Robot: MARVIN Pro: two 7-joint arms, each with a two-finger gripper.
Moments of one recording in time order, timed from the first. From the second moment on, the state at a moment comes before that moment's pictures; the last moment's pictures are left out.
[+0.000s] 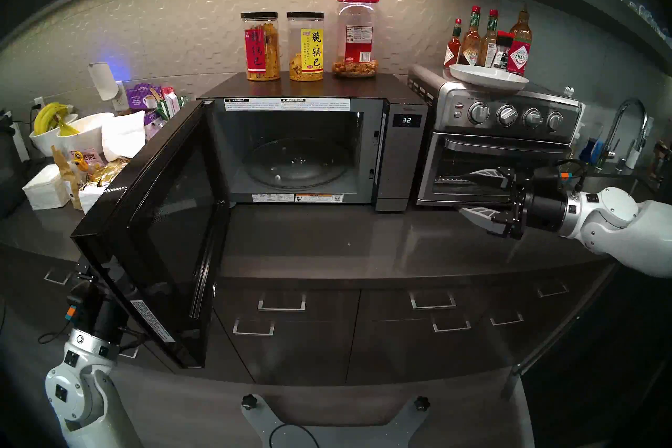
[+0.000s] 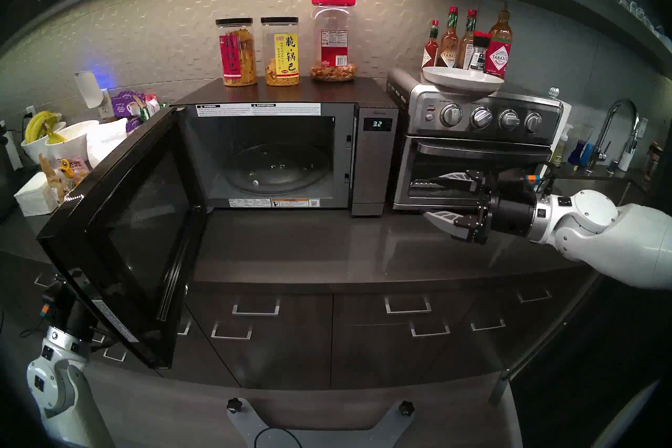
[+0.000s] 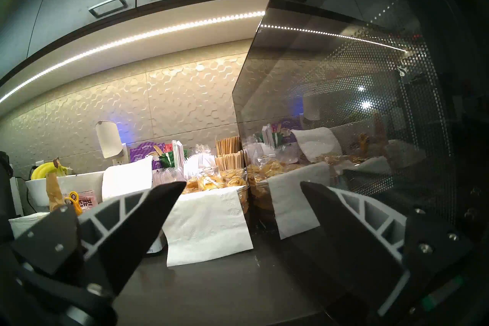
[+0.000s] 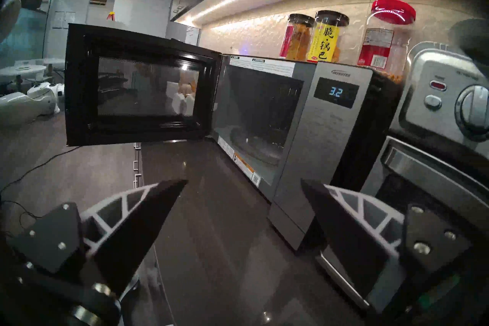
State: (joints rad) left arm 2.05 -1.80 -2.32 -2.15 -0.24 -0.27 -0.78; right arm 0.65 -0.13 -1.01 -1.71 1.34 -0.48 0.73
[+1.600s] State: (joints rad) left arm 2.05 -1.80 -2.32 -2.15 -0.24 -0.27 -0.79; right arm 0.97 -0.10 -1.08 -1.64 1.41 0.01 0.88
